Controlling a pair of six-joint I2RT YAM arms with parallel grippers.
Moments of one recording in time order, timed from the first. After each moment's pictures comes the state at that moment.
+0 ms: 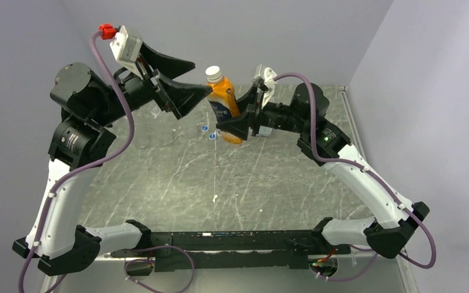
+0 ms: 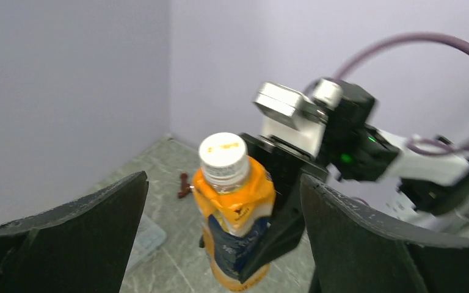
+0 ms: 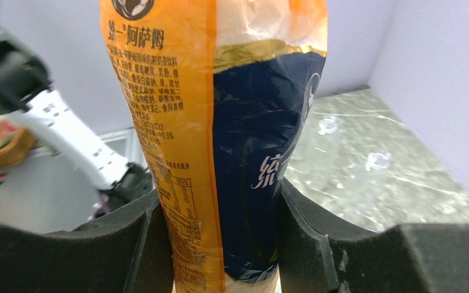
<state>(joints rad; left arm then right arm) -0.51 1.18 1.86 -0.39 0.60 -0.30 0.71 1.25 1.45 -0.13 -0.70 0.12</state>
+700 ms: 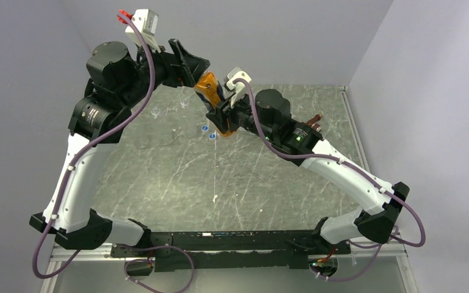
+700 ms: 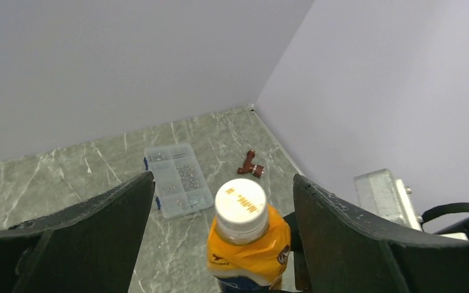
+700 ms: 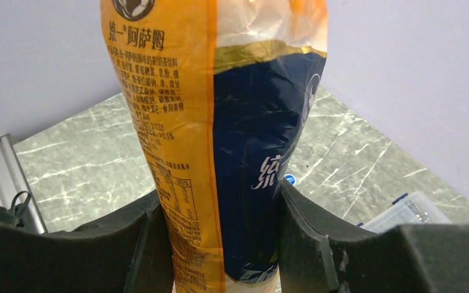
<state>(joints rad) -0.51 1.36 2.03 -0.63 0.12 -0.37 0.91 1.38 1.51 -0.24 0.00 0.00</state>
